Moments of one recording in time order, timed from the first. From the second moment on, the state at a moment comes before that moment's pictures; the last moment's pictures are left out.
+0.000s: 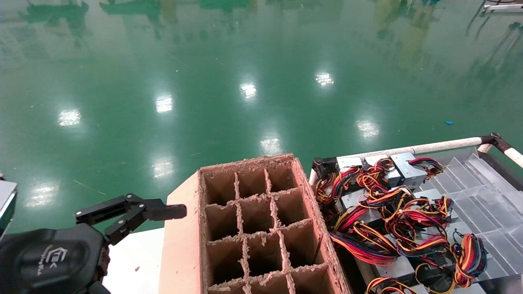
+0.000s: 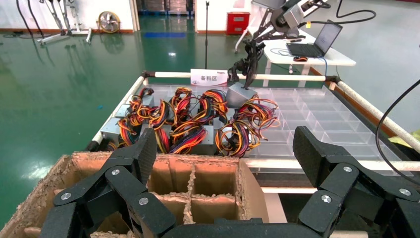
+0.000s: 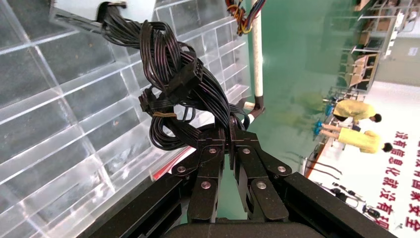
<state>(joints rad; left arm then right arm) -1.09 0.58 0.36 -1.27 0.67 1.46 -0.14 1.81 0.41 -1.43 1.35 -0.79 -0.82 -0.90</state>
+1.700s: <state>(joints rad) -1.09 0.58 0.36 -1.27 0.67 1.46 -0.14 1.75 0.47 -1.35 1.35 -0.86 -0.87 -0.86</state>
